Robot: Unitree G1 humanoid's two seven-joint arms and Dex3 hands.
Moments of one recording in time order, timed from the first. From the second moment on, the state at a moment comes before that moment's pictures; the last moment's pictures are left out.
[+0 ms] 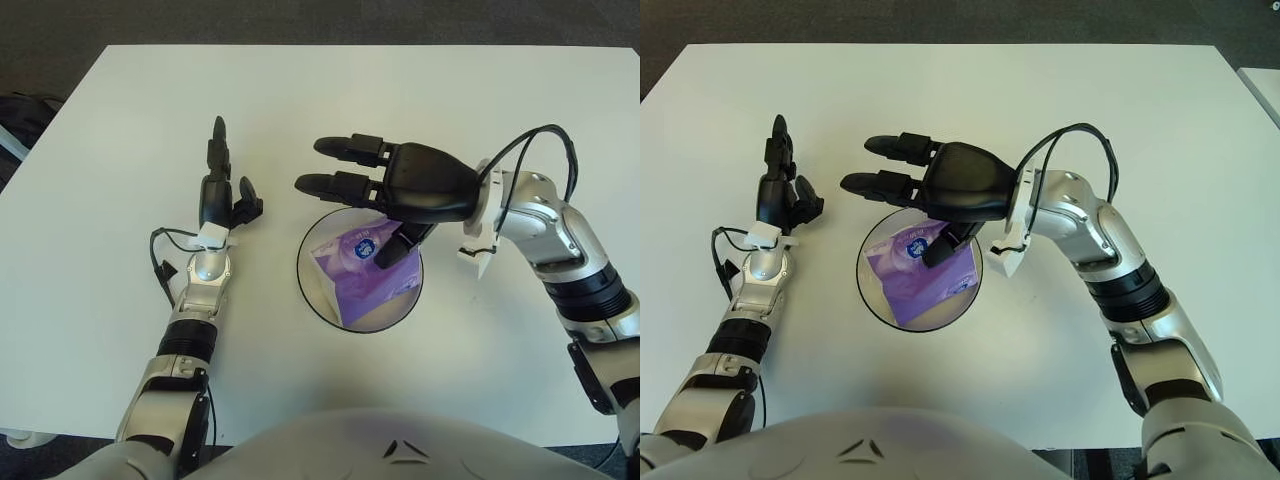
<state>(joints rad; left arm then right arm) -0.23 0.17 0.03 0.47 0.10 -0.67 0.18 -0.57 -0.58 0.30 -0.23 -0.45 -0.69 0.56</state>
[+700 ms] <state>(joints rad) -0.24 0.17 0.02 0.47 0.13 -0.64 0.21 -0.65 -0.57 0.28 -0.14 -0.34 -0.58 0.60</state>
